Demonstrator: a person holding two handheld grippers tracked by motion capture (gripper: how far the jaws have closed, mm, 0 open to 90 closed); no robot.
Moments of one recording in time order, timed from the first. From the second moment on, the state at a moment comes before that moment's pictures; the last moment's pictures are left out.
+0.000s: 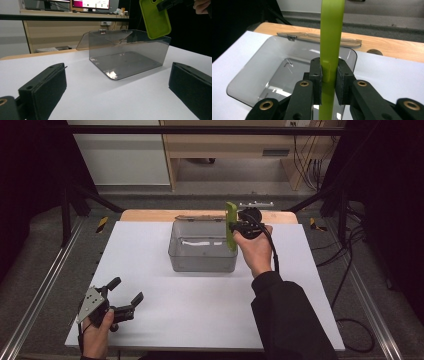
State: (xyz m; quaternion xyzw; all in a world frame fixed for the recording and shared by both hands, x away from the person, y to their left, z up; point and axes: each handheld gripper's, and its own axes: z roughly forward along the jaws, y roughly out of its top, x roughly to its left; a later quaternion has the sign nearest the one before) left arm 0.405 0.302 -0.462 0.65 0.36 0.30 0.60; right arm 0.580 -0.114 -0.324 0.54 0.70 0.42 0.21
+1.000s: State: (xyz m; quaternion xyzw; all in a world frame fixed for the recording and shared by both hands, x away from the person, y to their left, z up) left arm 0.404 0.301 -0.463 0.65 0.35 0.30 0.60; right arm 0.592 -0.110 -0.352 0.55 0.72 0.37 0.20
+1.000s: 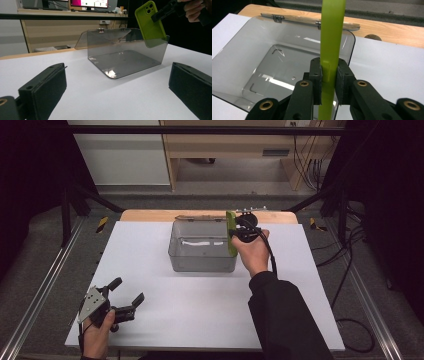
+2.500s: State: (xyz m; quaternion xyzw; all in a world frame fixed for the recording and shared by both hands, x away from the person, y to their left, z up) left arm 0.404 0.298 -0.462 0.66 0.35 0.30 0.60; right arm 0.596 -0.110 -0.379 0.56 0.73 0.36 0.14
